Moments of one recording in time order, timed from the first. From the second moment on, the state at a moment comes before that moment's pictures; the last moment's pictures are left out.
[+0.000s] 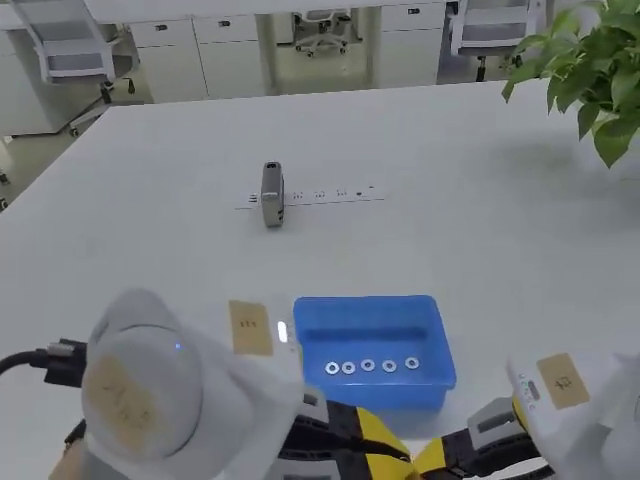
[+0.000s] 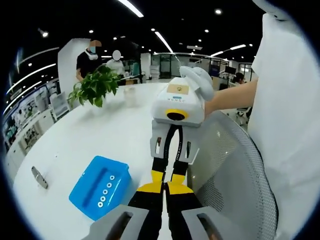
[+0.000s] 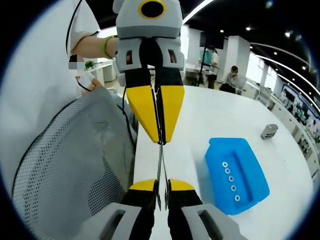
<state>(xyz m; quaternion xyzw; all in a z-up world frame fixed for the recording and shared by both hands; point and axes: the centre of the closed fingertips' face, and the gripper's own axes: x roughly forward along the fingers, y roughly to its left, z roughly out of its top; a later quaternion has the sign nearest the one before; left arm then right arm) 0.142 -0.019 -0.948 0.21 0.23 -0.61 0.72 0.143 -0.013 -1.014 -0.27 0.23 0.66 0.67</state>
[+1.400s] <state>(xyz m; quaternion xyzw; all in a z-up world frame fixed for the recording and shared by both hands) 0.156 0.027 -1.051 0.34 0.37 -0.59 0.63 0.168 -0.026 -1.009 -0.13 0.22 0.59 0.76</state>
